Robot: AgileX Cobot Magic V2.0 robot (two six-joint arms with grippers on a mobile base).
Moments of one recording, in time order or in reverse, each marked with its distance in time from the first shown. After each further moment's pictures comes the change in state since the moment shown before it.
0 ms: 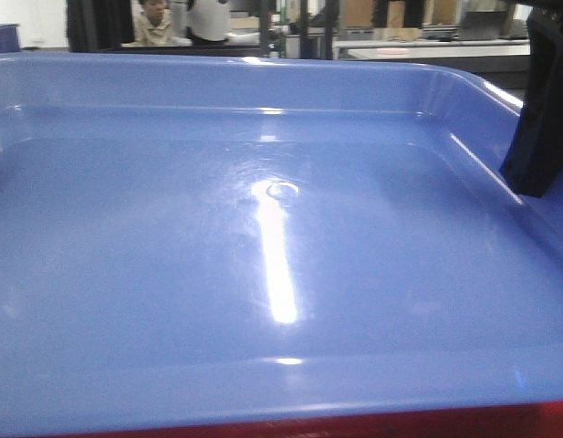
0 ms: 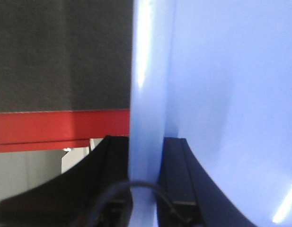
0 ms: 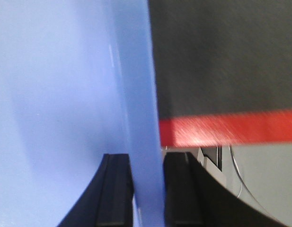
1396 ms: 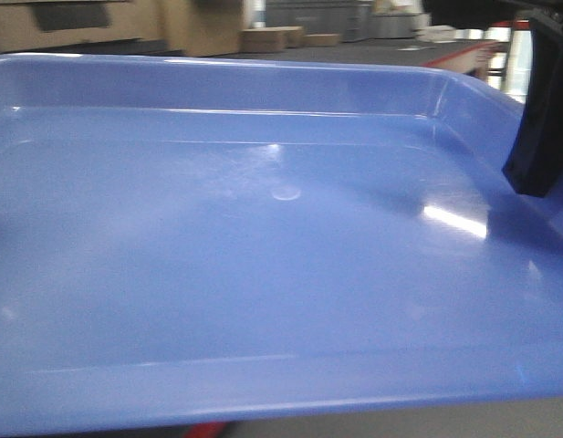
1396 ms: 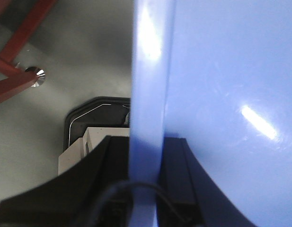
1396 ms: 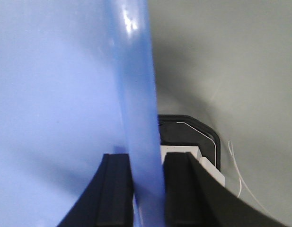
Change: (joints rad) left arm 0.000 -0.002 0.000 -0.011 0.000 0.000; right arm 0.000 -0.001 0.000 -0.004 -0.001 0.000
